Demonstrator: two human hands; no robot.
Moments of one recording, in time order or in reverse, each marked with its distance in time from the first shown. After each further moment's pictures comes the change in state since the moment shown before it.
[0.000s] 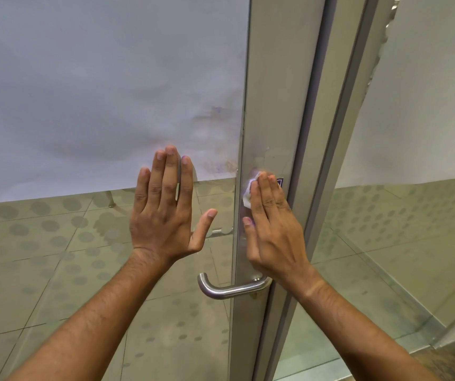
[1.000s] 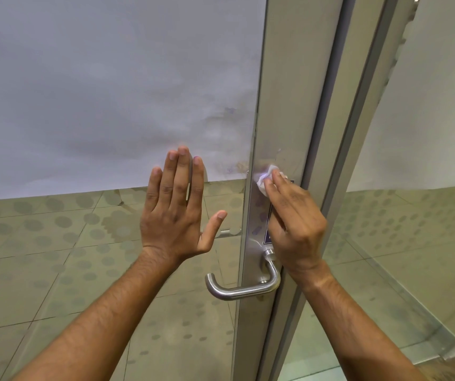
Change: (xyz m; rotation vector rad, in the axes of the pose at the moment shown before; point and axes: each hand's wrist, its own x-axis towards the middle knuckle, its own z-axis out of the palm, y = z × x) left_hand -0.001 -0.001 0.003 0.007 0.012 0.005; right_hand 0.021 0.001 -0.011 0.093 0.437 -0.054
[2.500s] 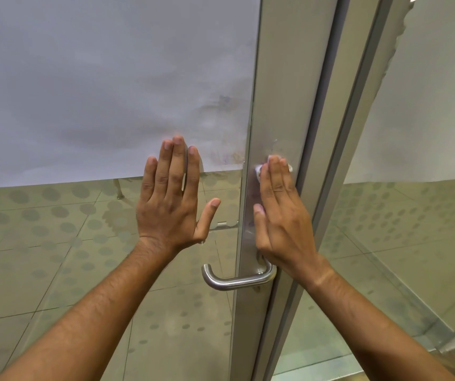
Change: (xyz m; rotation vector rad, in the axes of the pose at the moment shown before) left_hand 0.001 0.002 -0.001 -0.004 -0.004 -0.015; right_hand -0.013 0.005 0.000 0.005 -0.428 0.075
